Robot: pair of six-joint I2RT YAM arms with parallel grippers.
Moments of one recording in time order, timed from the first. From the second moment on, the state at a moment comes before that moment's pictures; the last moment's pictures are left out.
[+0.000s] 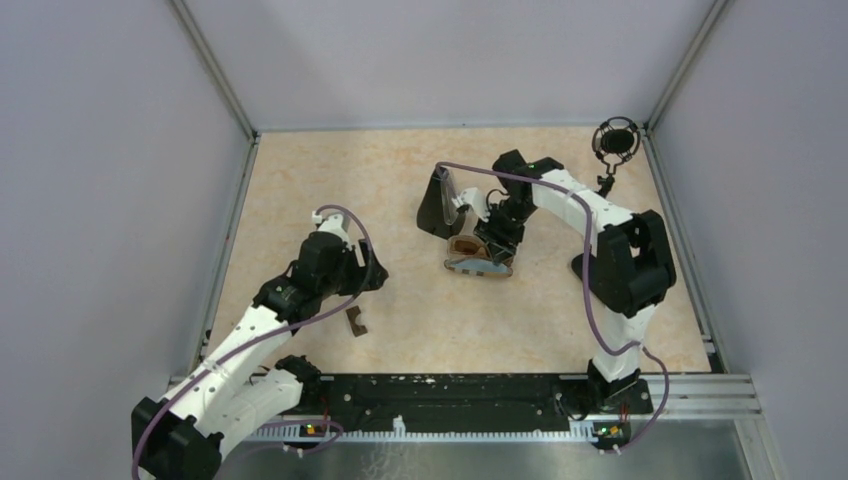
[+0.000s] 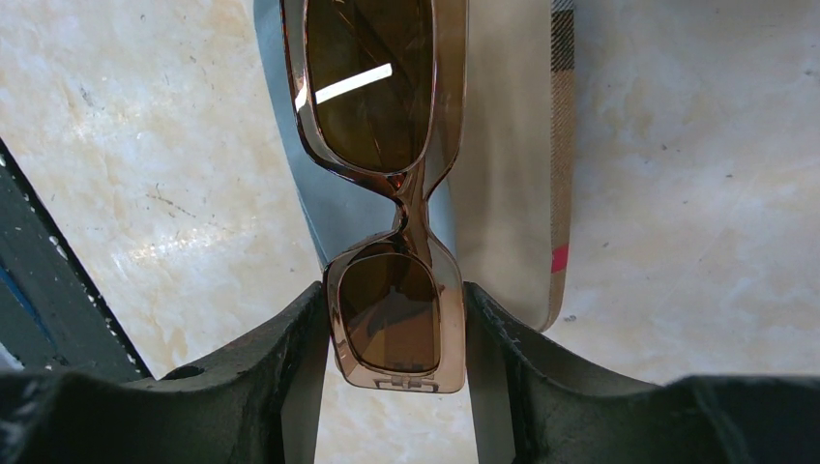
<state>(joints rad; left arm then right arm) -0.47 0.85 0.64 -0.49 -0.01 -0.57 0.45 1.86 1.49 -1.04 -0.43 -0.78</state>
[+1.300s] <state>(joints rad) -0.47 0.90 0.62 -0.42 0.08 -0.57 0.44 1.98 1.53 -1.09 -0.49 -0.78</state>
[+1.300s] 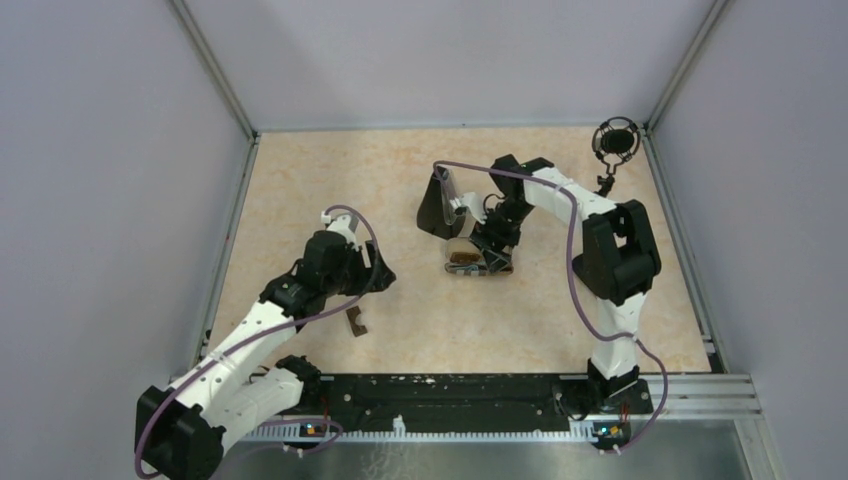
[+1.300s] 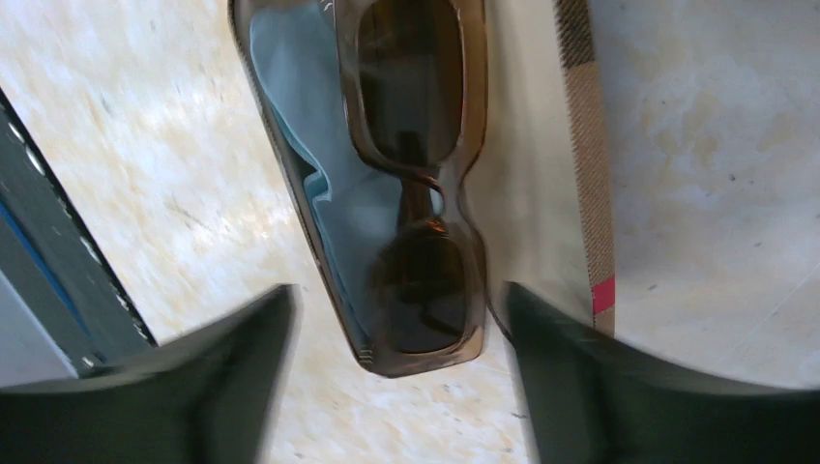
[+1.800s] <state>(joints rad) -0.53 0.90 0.58 -0.33 0.13 -0.58 0.42 1.95 1.55 -1.11 -0.50 -0.78</state>
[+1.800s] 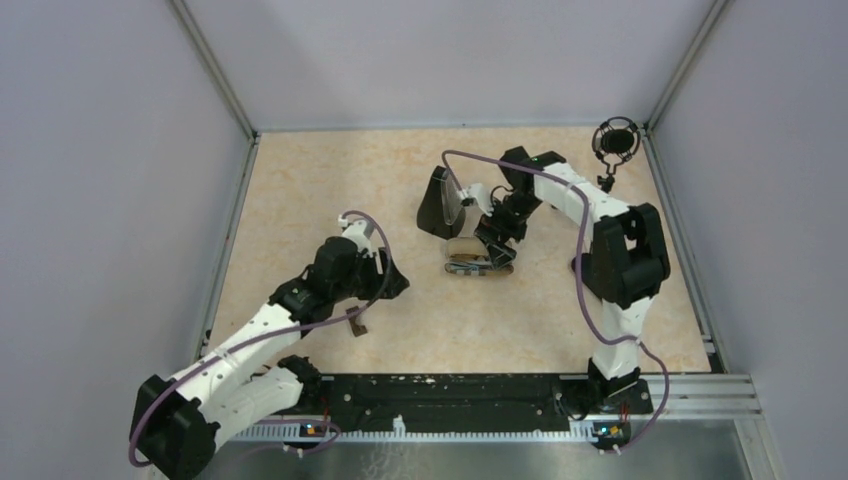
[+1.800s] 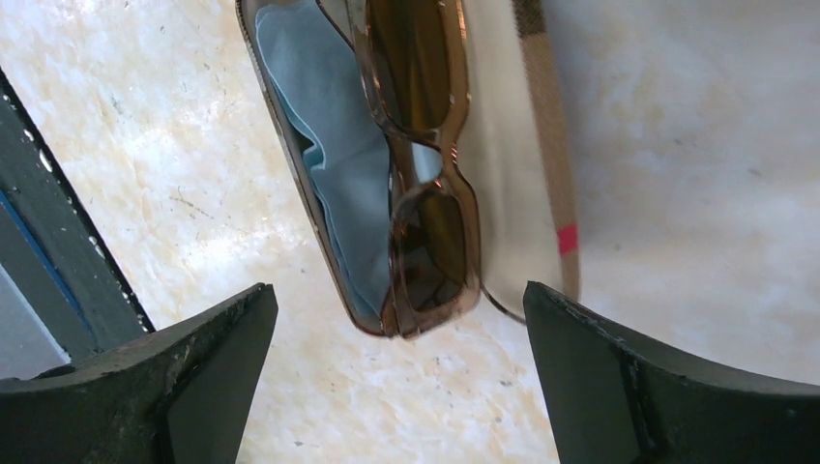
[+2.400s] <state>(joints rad) -1.04 1.37 0.56 0.22 -0.22 -0.84 0.20 1.84 1.55 -0.68 -0.72 -0.59</state>
